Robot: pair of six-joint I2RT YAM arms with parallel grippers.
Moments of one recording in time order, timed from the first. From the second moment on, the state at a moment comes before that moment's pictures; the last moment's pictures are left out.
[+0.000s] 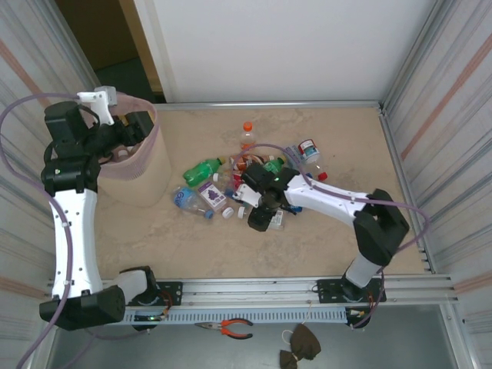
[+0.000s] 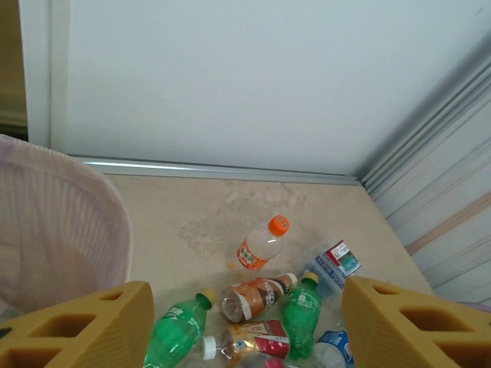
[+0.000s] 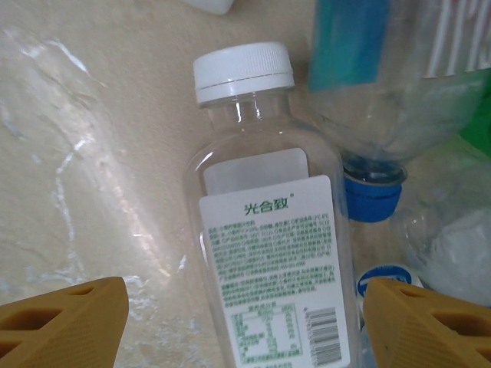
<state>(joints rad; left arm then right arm) 0.15 1.12 1.46 -0.67 0.61 -0.24 0.88 1.69 1.24 -0.87 0.03 -0.29</state>
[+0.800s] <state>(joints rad) 0.13 1.11 1.42 -0.66 0.63 -0.28 0.88 1.91 1.33 -1.00 0.13 -0.38</state>
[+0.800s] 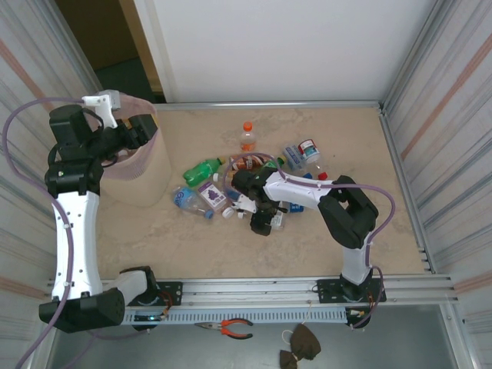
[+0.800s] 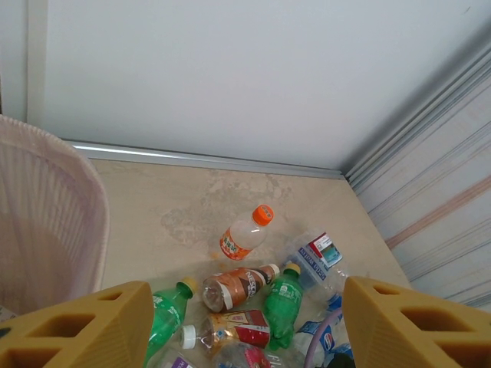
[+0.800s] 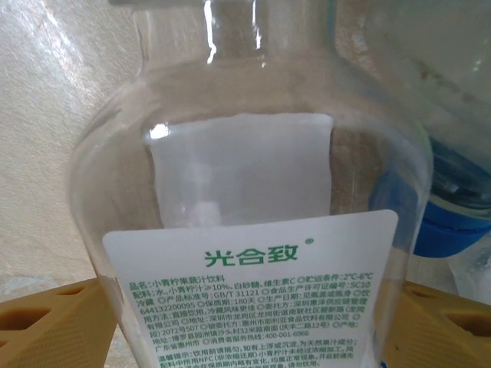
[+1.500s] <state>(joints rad) 0.11 1.11 1.40 -0.63 0.64 -0.30 0.93 1.88 1.29 -1.09 0.09 -0.25</state>
